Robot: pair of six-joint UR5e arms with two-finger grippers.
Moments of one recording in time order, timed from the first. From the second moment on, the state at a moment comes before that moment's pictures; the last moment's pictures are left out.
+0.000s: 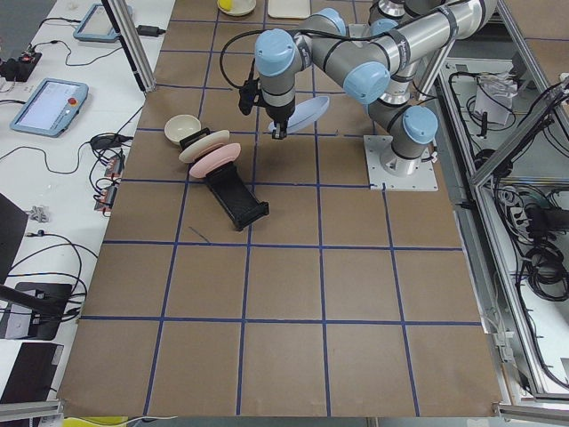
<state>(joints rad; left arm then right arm) -0.97 -1.53 -1.66 -1.69 1.45 0.74 1.46 -1.70 1.70 -1.61 -1.64 -0.23</state>
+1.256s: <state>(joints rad) -1.89 -1.70 -1.87 -0.93 1.56 -0.57 1.60 -1.66 1.70 -1.59 -1.56 0.06</state>
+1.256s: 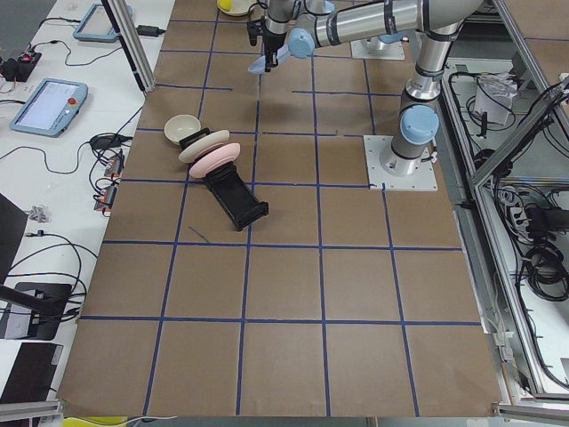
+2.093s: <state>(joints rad) -1.60 -1.69 -1.86 -0.97 1.48 0.08 1.76 -1.44 1.70 -1.86 -1.56 0.18</state>
